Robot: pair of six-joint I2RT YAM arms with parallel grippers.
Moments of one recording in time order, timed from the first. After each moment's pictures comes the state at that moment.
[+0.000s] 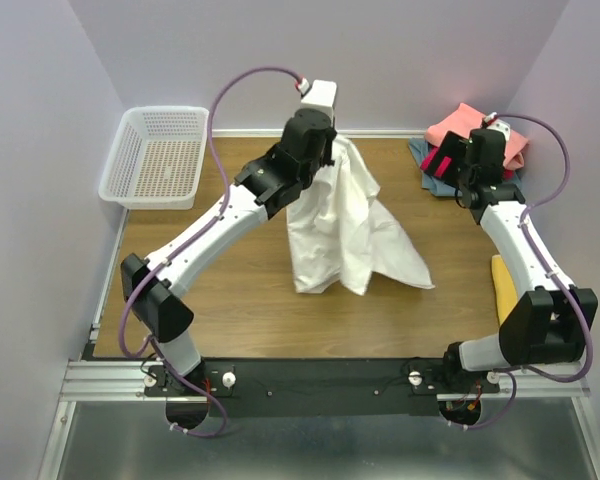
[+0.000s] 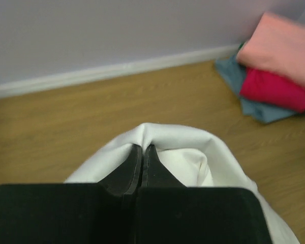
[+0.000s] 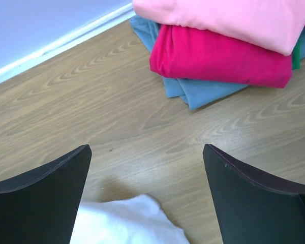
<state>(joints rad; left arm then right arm) -0.78 1.69 1.89 -0.40 -0.46 -0.19 0.04 1.43 1.23 -0.30 0.20 0.38</state>
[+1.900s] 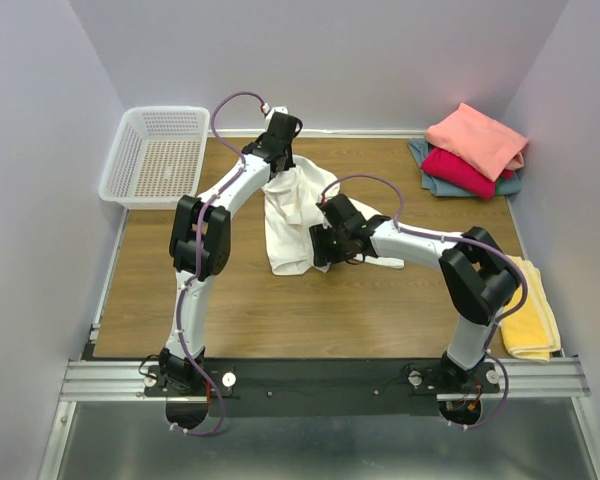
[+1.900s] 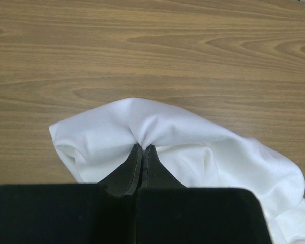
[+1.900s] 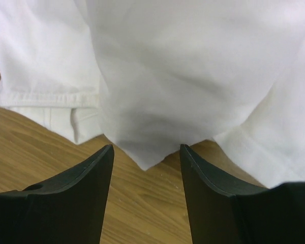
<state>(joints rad) -0.42 2.23 1.96 -0.43 -0.30 -0.38 0.73 1.80 1.13 -0.32 -0.03 0.37</state>
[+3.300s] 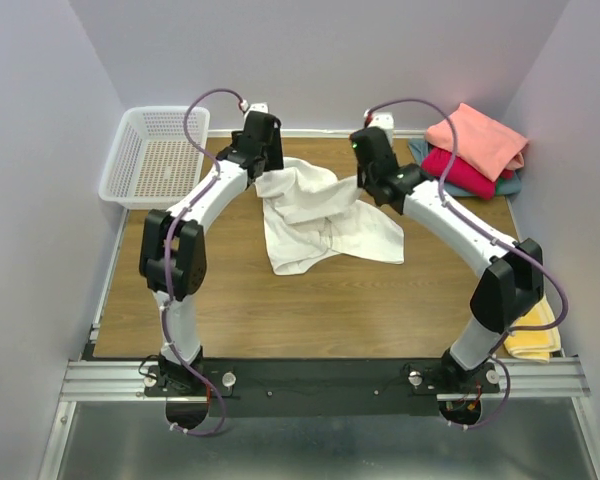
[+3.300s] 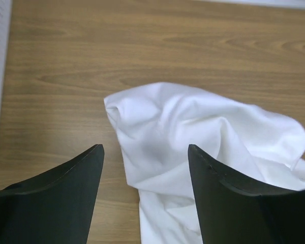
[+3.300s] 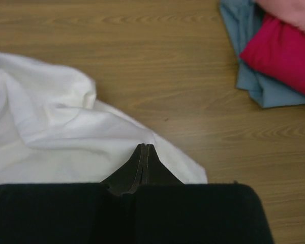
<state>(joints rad) -0.37 2.00 1.71 -0.39 -0.29 -0.32 0.62 1.70 1.52 -0.50 0.56 0.28</state>
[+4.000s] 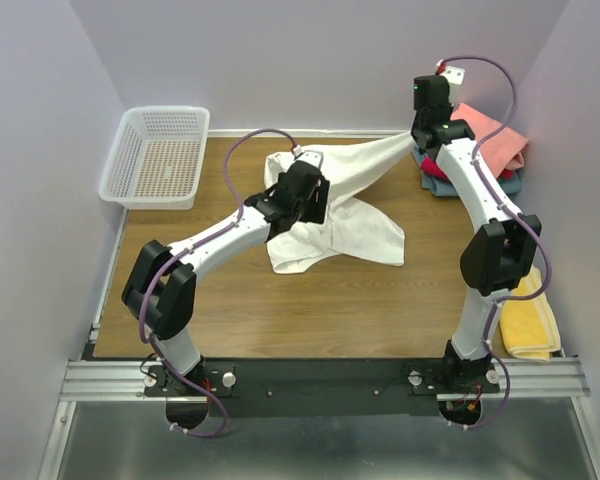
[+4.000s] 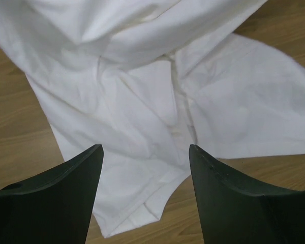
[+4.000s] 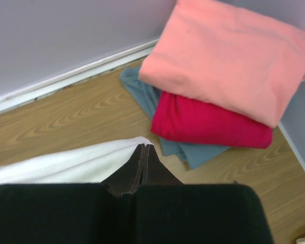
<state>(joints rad) -0.70 1.70 1.37 -0.31 -0.26 -0.33 0.25 1.94 1.92 -0.52 0.59 0.25</state>
